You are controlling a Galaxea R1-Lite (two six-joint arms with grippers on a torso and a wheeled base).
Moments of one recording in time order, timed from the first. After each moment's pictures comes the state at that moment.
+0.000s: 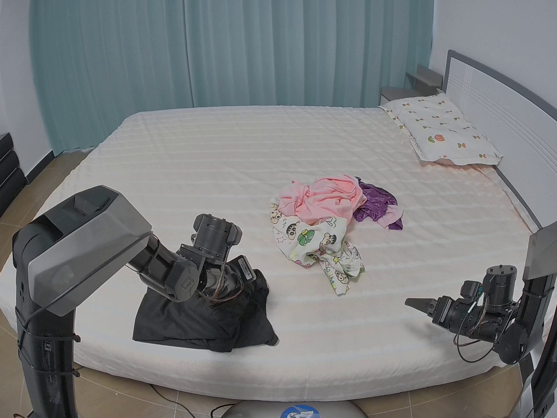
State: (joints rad) left arm -0.45 2.30 -1.18 -0.32 0.06 -0.84; right arm 0.12 2.13 -0.11 -1.48 0.32 0.60
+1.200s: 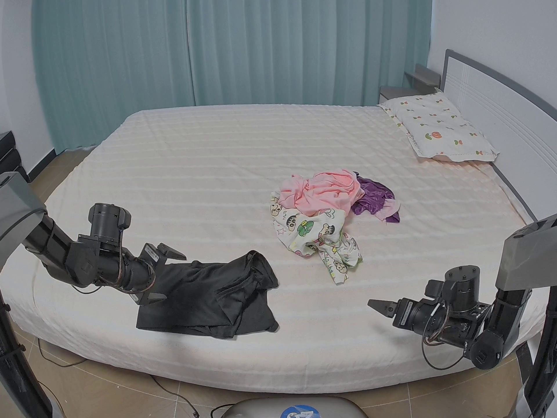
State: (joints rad) left arm -0.06 2.00 -0.85 -0.34 -0.34 -1.07; right arm 0.40 2.16 -0.29 -1.36 0.05 0.62
